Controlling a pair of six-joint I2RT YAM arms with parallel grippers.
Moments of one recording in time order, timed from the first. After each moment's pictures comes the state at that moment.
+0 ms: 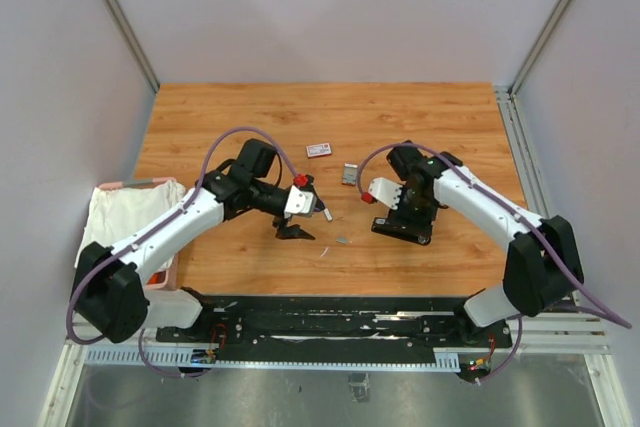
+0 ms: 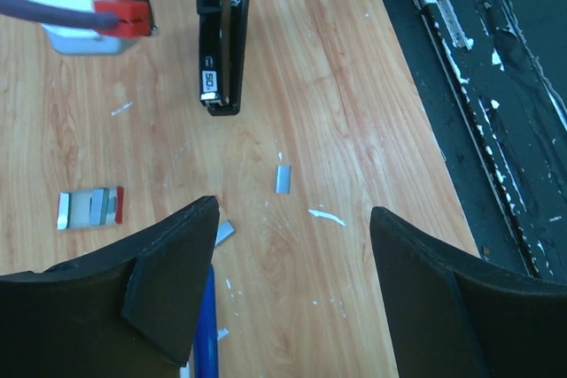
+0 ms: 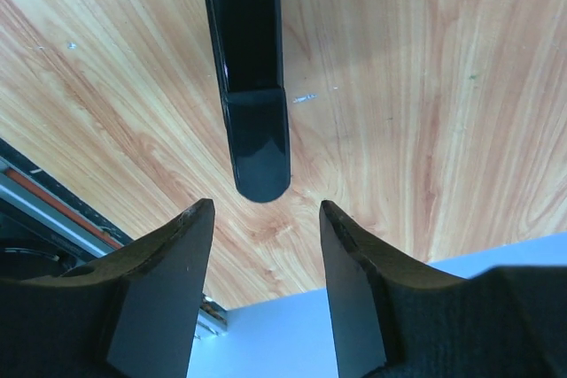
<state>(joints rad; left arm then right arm) -0.54 1.28 0.95 -0.56 0.97 1.03 0.52 1.50 1.10 -1.06 0.10 -0.78</state>
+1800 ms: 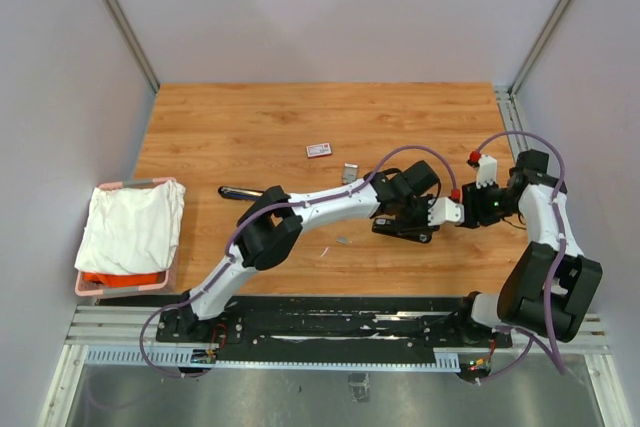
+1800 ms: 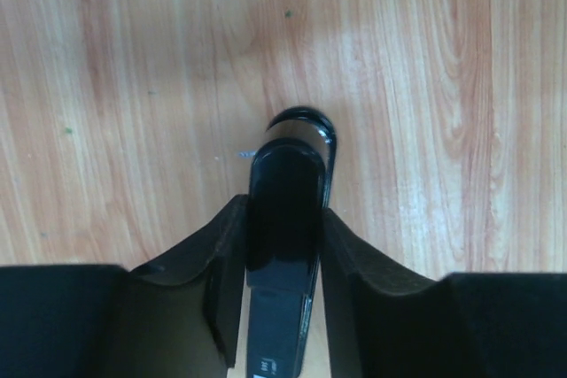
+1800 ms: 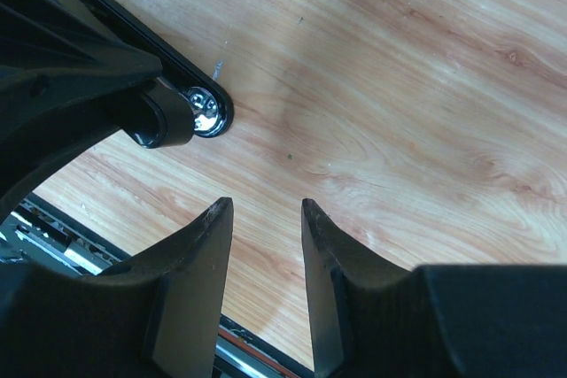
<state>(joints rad) -1.08 2.31 1.93 -0.53 0.29 0.54 -0.36 1.33 0.91 -0.90 -0.59 -0.65</state>
